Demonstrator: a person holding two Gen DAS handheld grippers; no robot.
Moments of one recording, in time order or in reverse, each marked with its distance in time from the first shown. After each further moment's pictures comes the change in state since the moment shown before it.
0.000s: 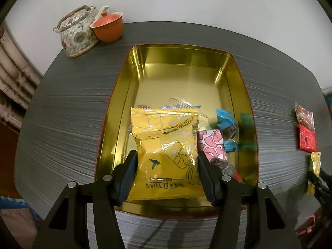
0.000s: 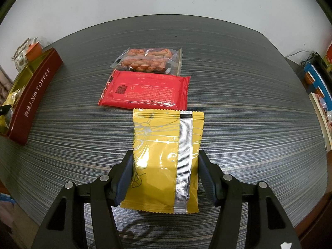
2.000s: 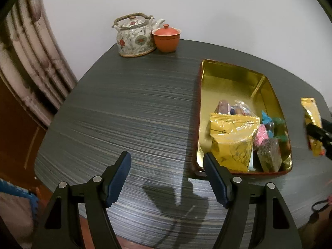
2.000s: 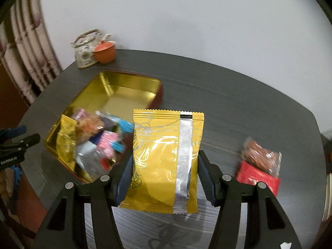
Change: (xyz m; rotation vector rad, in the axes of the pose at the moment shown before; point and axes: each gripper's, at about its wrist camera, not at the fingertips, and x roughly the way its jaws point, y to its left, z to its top) left arm -0.051 0.094 -0.055 -0.119 -0.157 0.083; right arm -0.050 0.204 0.086 -0.352 -0.144 0.195
